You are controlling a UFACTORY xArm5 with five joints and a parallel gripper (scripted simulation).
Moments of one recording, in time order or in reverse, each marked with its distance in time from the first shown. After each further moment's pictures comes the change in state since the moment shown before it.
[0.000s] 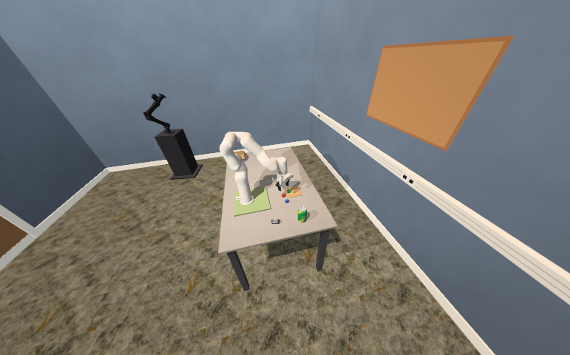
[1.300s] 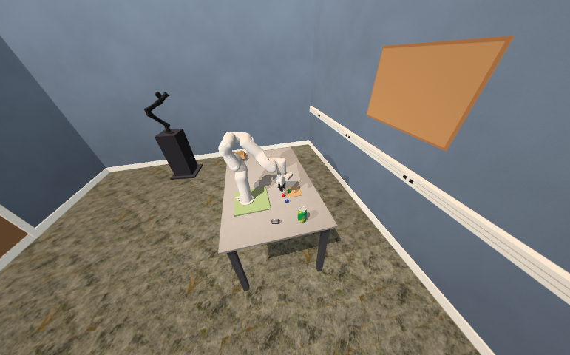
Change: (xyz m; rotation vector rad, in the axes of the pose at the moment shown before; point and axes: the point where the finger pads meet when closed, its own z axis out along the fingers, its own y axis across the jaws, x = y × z) arm -0.001 0.010 0.002 0.001 0.001 -0.305
